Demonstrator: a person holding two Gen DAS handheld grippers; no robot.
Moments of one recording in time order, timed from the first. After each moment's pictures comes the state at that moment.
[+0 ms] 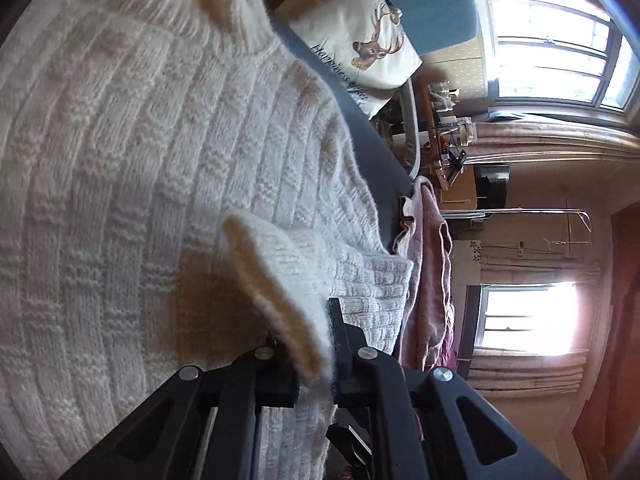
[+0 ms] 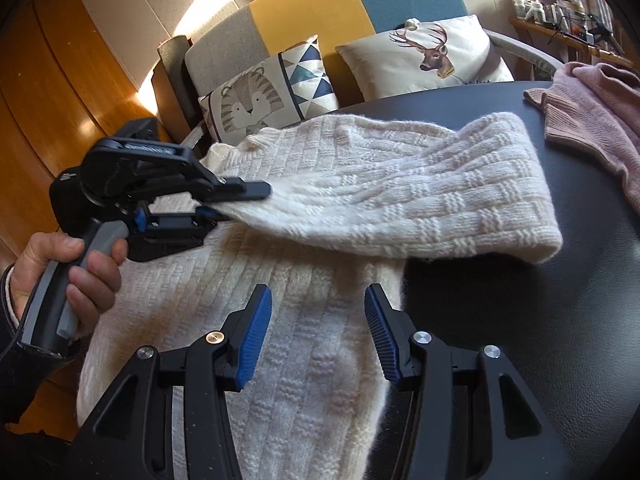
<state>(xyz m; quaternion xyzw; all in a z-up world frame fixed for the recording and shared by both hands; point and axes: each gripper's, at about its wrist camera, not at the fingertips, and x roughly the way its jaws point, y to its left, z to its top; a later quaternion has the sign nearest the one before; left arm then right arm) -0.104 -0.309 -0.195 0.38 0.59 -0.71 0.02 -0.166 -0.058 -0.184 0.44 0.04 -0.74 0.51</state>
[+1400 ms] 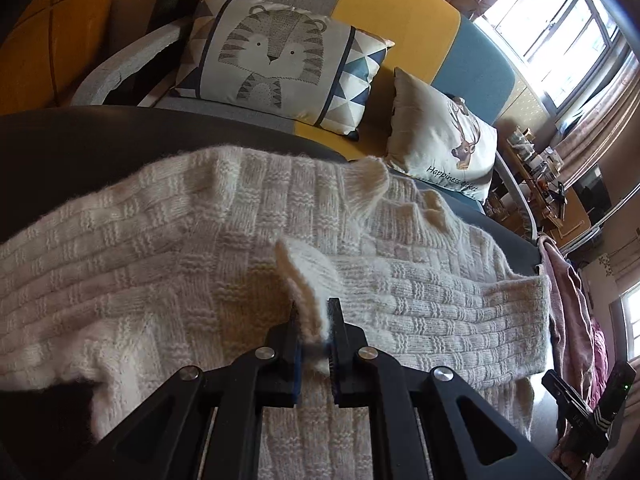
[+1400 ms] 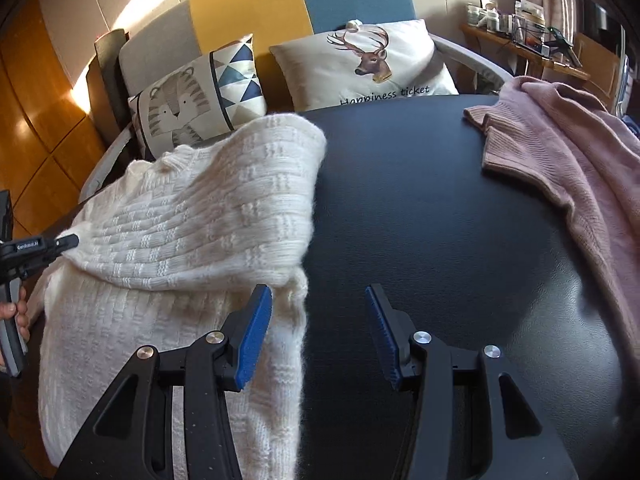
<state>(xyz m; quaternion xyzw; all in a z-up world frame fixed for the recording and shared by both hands) 0.040 -0.420 -0.164 0.37 0.36 -0.81 0.28 -0.206 -0.077 -0.177 0.44 0.10 -0.79 0.41</state>
